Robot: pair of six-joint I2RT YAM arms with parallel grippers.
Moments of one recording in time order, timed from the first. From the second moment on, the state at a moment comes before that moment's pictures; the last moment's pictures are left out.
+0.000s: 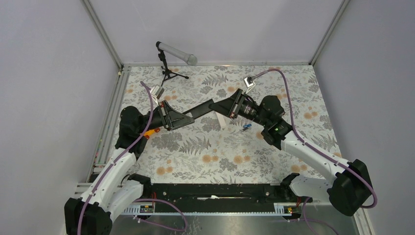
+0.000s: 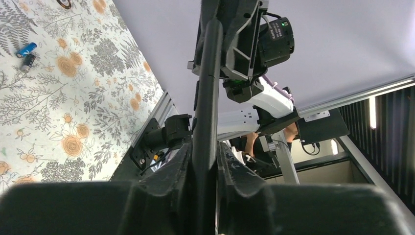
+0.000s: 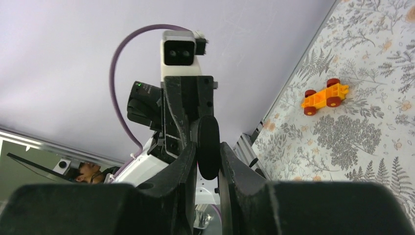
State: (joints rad) left arm -0.26 0.86 0.59 0.39 0.98 -1.28; right arm 0.66 1.16 0.81 0.46 -0.44 1.14
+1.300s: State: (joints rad) left arm -0.26 0.86 0.68 0.17 1.15 -1.04; right arm 0.67 1.34 0.95 0.34 -0.89 0.92
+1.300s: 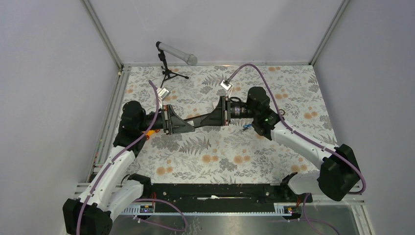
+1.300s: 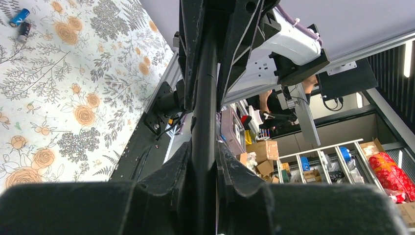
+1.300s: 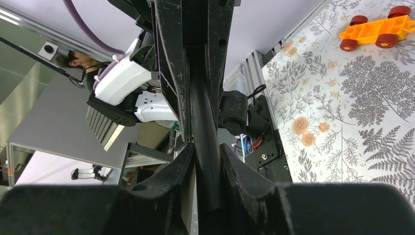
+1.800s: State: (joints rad) left arm -0.26 0.85 0.71 0.14 1.18 -1.05; right arm 0.59 1.33 0.88 0.54 -1.00 0.98
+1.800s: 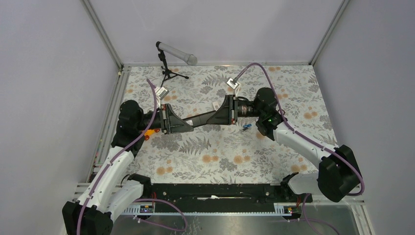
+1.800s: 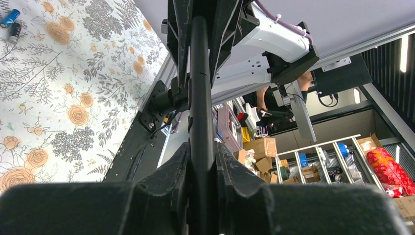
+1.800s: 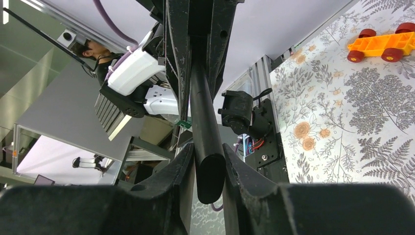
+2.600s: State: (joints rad) left arm -0.25 0.87 0.79 -0.14 1.26 -0.80; right arm 0.67 1.39 0.93 0.45 -0.95 0.85
